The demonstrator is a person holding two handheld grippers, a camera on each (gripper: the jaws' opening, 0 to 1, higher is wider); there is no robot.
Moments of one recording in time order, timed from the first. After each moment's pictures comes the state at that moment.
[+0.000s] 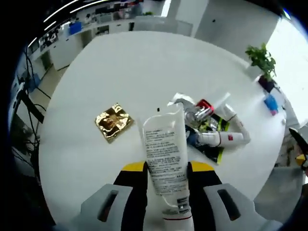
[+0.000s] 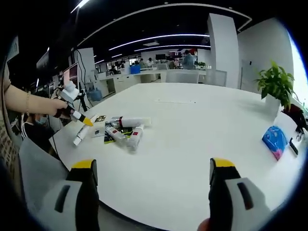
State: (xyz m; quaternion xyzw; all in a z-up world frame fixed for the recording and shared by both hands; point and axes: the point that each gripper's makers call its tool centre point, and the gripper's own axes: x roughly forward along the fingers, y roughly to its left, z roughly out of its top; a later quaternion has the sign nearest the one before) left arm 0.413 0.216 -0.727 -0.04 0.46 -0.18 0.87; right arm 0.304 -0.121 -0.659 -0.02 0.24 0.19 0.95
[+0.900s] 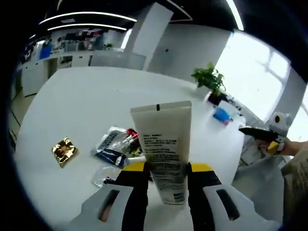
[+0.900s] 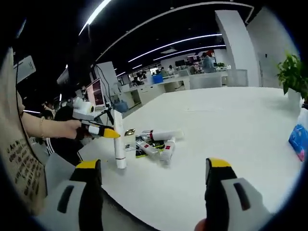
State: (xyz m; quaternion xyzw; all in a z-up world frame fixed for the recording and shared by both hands) left arm 0.381 0.119 -0.669 -0.09 0.30 -0.38 0.87; right arm 0.294 -0.046 -0.619 0.07 0.19 0.37 0.90
